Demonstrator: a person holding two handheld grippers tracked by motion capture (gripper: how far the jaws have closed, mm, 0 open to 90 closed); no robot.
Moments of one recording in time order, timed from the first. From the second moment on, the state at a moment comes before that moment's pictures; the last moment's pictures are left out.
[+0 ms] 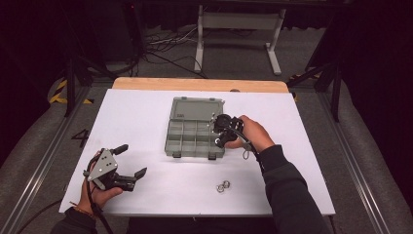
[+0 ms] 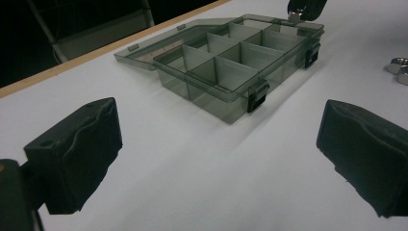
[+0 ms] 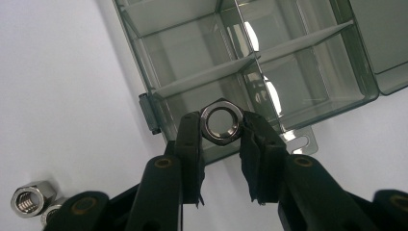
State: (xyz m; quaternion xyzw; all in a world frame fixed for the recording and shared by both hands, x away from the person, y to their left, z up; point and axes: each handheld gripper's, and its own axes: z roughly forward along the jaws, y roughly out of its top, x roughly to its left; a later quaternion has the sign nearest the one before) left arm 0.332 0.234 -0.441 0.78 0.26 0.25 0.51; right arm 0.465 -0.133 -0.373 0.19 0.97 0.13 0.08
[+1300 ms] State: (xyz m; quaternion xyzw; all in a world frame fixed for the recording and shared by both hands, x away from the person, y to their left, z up) left arm 0.333 0.233 -0.443 0.78 0.27 0.24 0.51; right arm 0.415 -0.163 -0.360 0.17 0.96 0.22 0.10
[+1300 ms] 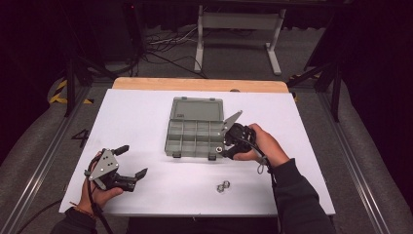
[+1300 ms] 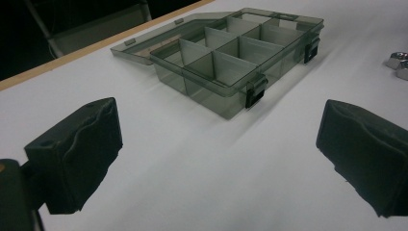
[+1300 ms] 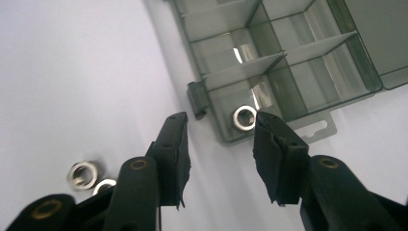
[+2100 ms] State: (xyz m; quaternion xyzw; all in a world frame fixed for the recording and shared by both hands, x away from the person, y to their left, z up) left arm 0.334 0.233 -0.443 0.79 0.26 0.24 0.50; right arm 0.358 -0.172 -0.386 0.09 0.98 0.17 0.08
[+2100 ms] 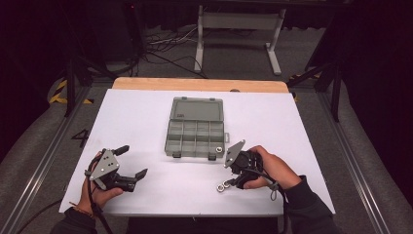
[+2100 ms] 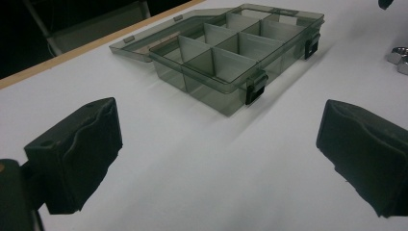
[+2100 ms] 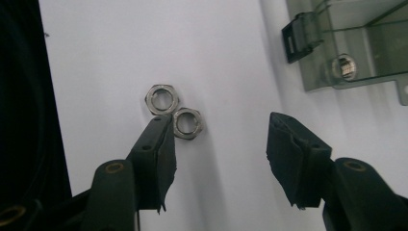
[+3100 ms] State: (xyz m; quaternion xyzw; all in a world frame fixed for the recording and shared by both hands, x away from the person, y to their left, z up) left arm 0.334 0.233 -0.444 0.79 0.26 0.24 0.50; right arm 0.361 -0.156 -0.422 0.06 0.99 0.11 0.03
